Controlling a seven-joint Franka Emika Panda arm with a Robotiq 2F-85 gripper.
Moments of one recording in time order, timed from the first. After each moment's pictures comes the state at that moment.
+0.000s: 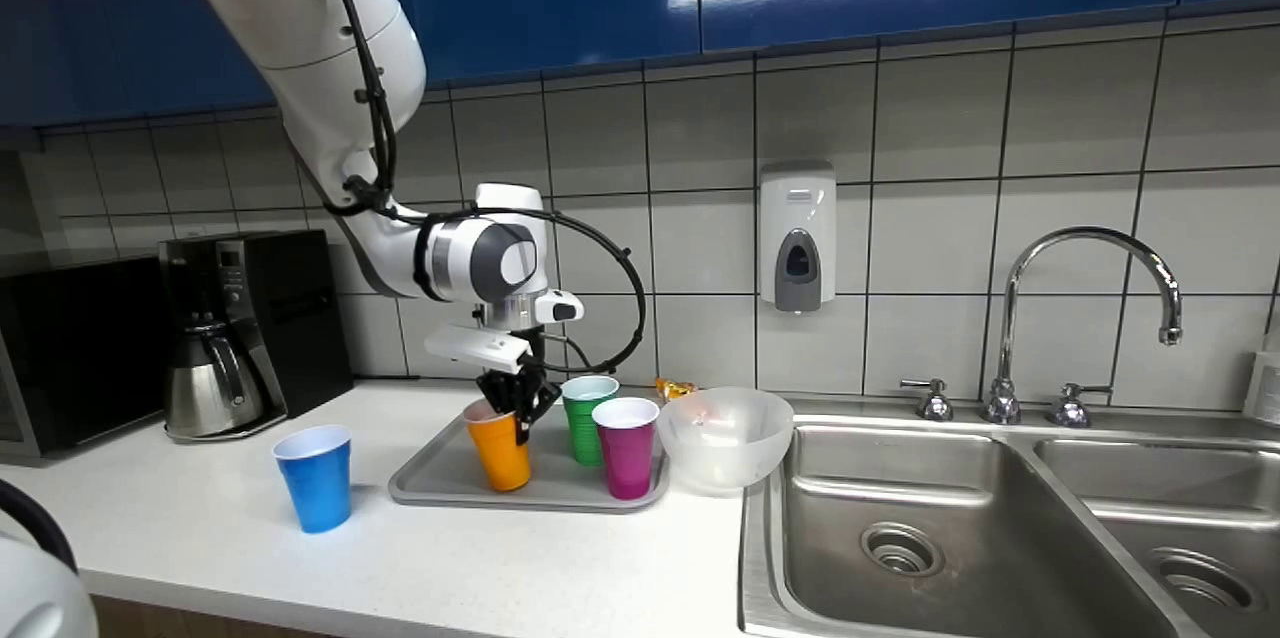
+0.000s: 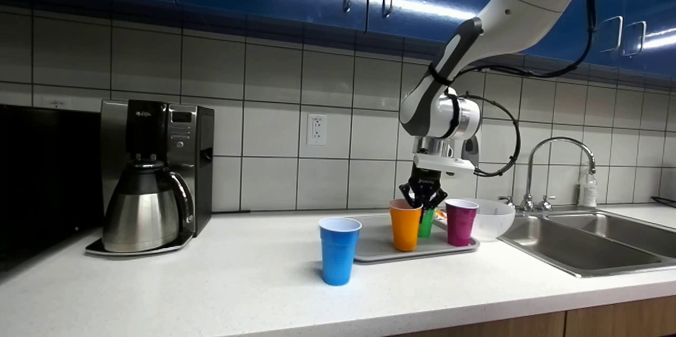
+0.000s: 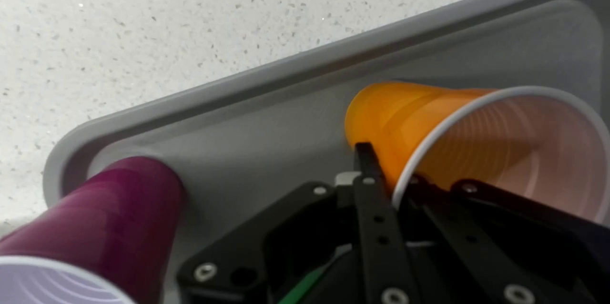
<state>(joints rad) 0.06 0.32 -0.02 -2.12 0.13 2.49 0.09</state>
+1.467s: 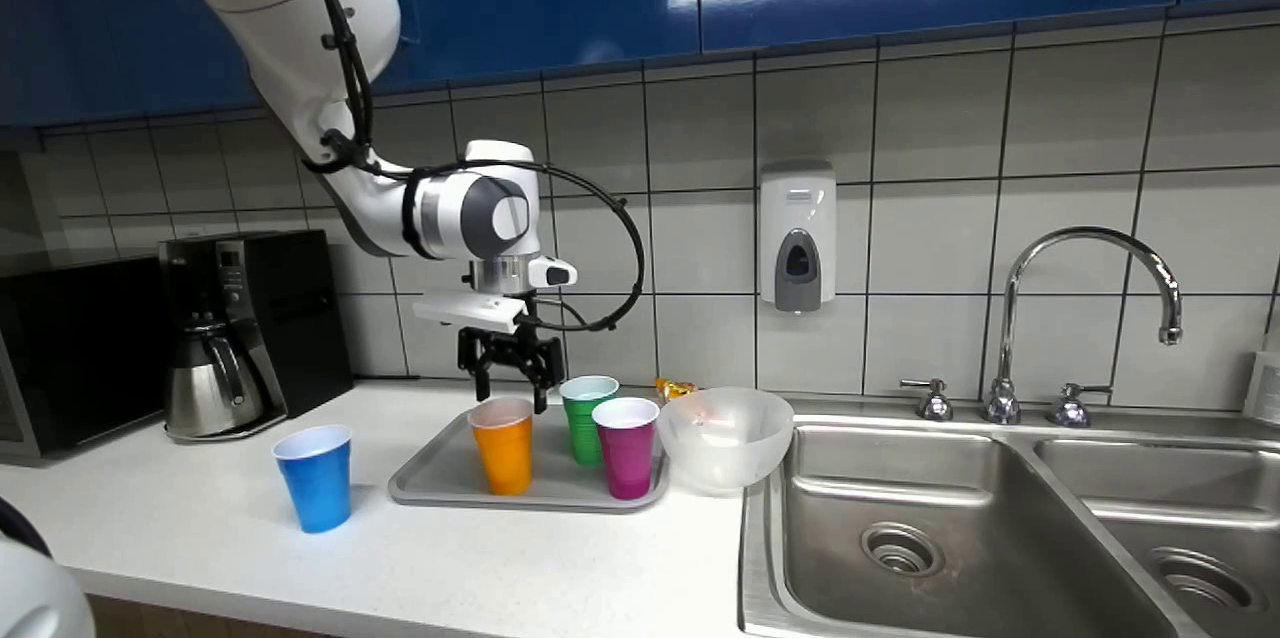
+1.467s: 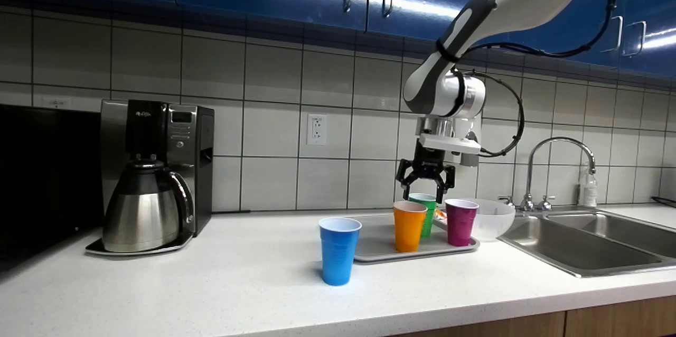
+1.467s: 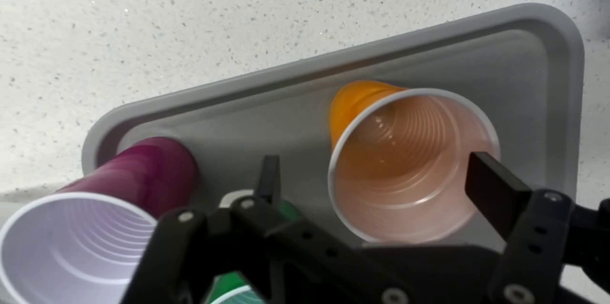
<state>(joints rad) 0.05 0.21 -0.01 -2.14 0.11 2.38 0.06</state>
